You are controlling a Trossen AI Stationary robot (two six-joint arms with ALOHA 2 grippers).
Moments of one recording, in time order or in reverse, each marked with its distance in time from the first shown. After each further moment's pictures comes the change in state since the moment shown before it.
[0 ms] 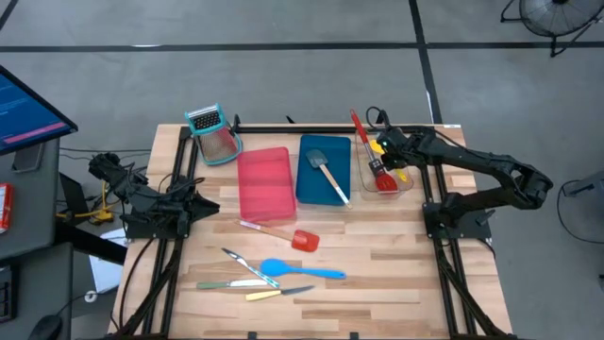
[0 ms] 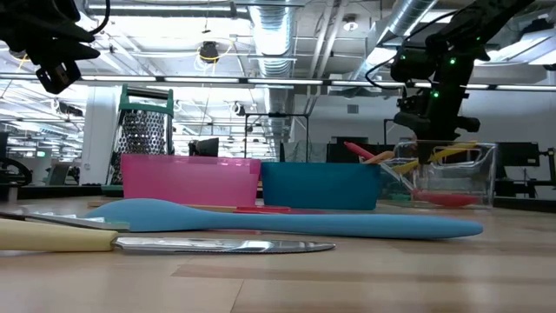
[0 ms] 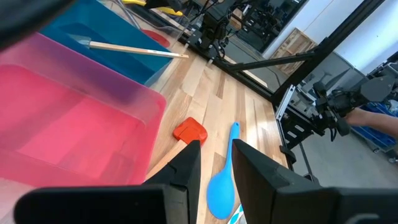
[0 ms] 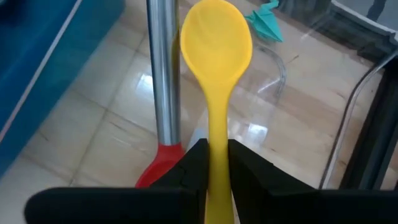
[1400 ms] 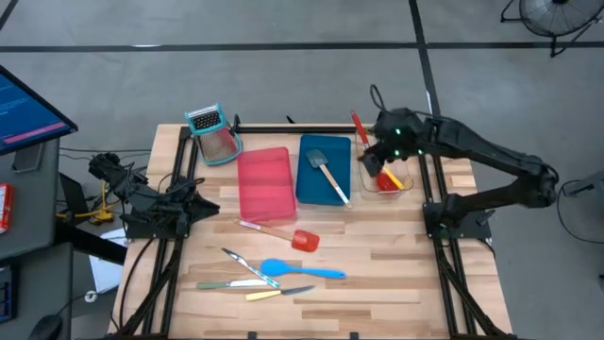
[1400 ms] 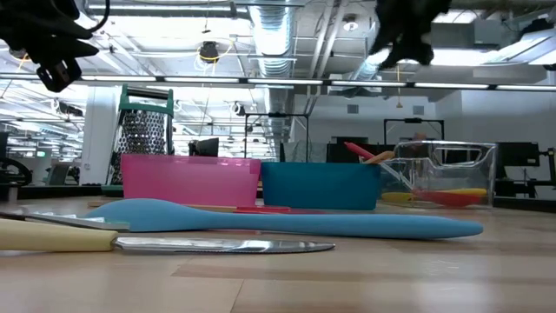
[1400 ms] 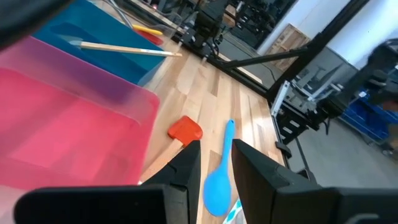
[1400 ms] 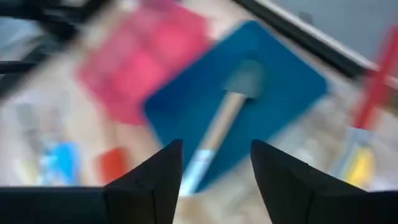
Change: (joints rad) left arm 0.000 0.000 0.000 0.013 0.025 0.026; right arm 0.271 -0.078 0.459 -0.150 -0.322 0.015
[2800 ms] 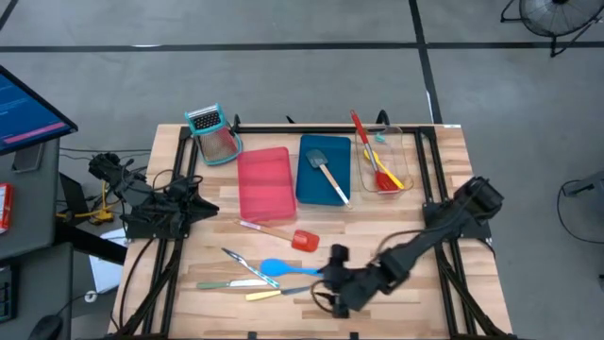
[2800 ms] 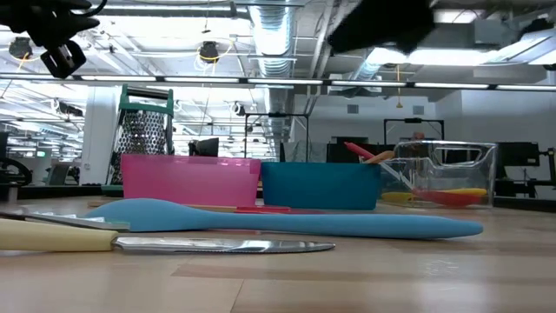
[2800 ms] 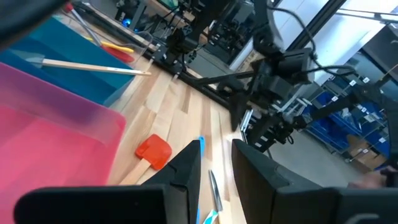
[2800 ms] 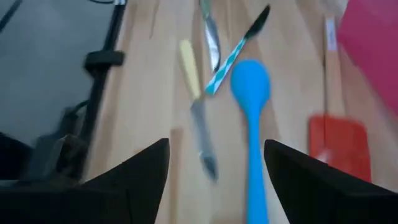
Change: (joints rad) left arm 0.000 0.000 0.000 0.147 0.047 0.044; right arm 0.982 0.659 0.004 0.671 0.503 0.056
